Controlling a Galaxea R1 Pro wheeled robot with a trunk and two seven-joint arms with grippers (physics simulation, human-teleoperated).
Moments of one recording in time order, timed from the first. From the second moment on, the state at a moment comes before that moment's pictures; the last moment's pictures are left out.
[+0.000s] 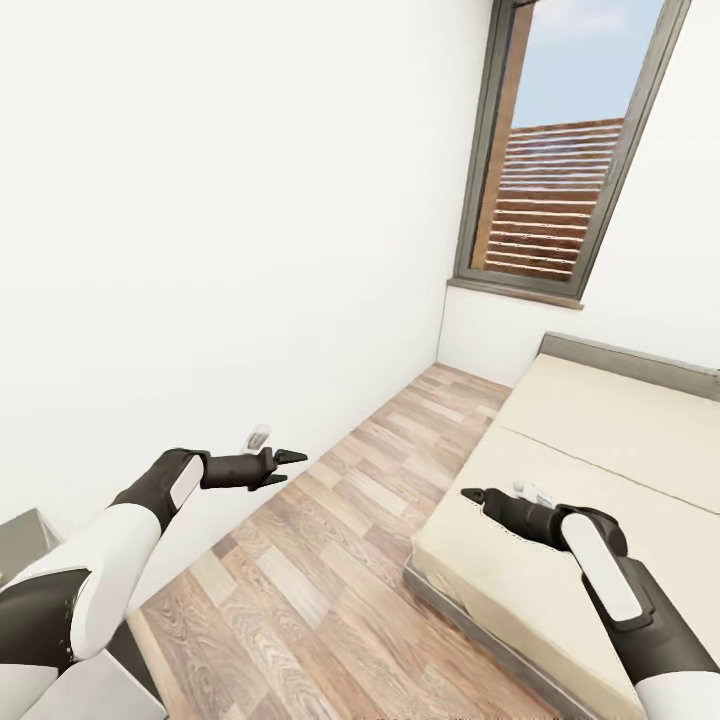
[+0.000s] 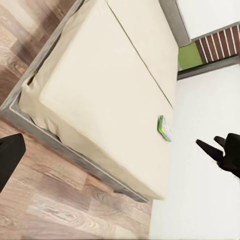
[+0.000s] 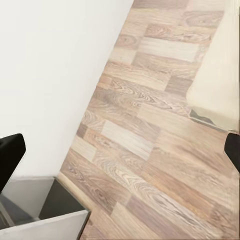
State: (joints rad) left arm -1.03 0.12 0.13 -0.36 0.17 0.82 -0.87; right arm -0.49 -0.22 0.02 -1.27 -0.93 0.82 -0.17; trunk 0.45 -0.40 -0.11
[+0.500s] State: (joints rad) left arm -1.03 0.12 0.13 -0.36 0.17 0.82 -0.87; right arm -0.47 -0.24 -0.07 -1.44 -0.93 0.89 -0.18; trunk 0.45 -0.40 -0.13
